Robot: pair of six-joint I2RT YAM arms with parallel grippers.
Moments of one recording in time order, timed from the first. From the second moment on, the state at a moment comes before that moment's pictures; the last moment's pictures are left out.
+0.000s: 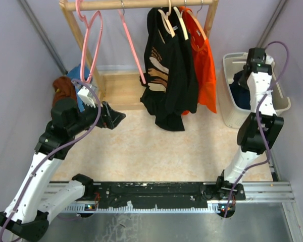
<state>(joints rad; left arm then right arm) -0.40 0.82 1.07 -0.52 0.29 -0.32 -0.21 1.87 1.83 -0.89 0.32 0.37</state>
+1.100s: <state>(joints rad) -0.40 0.74 1.15 -0.58 0.26 -0.32 -0.26 1.47 2.09 -0.86 0.17 0.36</state>
